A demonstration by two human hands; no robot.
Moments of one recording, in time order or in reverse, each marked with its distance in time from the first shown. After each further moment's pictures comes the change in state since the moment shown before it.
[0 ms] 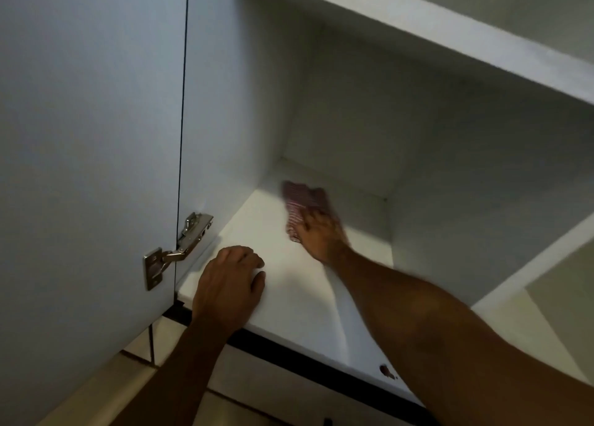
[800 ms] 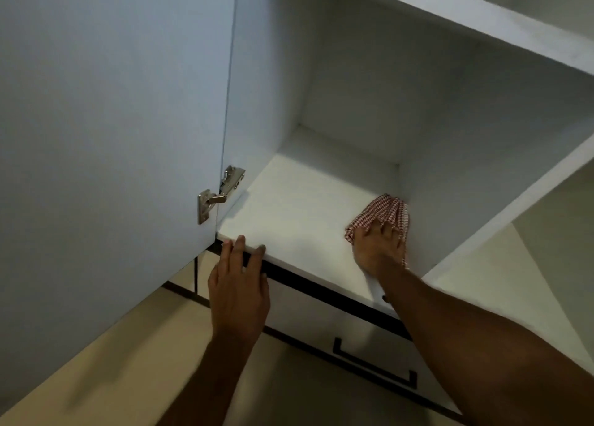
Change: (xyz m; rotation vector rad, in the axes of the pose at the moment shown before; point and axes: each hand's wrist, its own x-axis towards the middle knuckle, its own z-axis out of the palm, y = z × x) left_hand -0.117 0.026 -0.020 0.071 0.034 -0.243; right_hand -0.144 0.018 0.002 0.254 -0.106 0.644
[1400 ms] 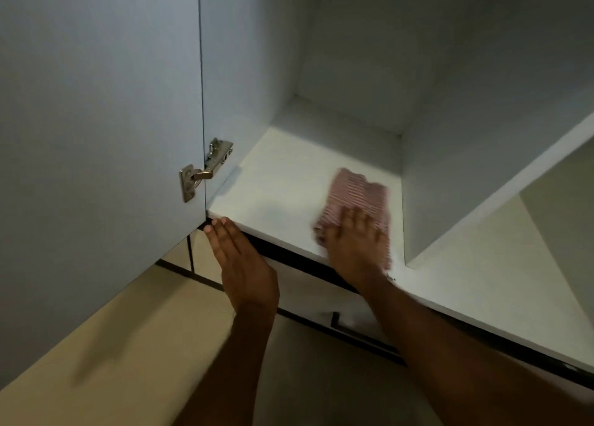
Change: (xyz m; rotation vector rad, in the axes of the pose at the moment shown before) left_hand -0.001 0.036 0.026 -0.099 0.117 -0.367; right_hand -0.073 -0.011 0.018 -0.013 0.002 -0.276
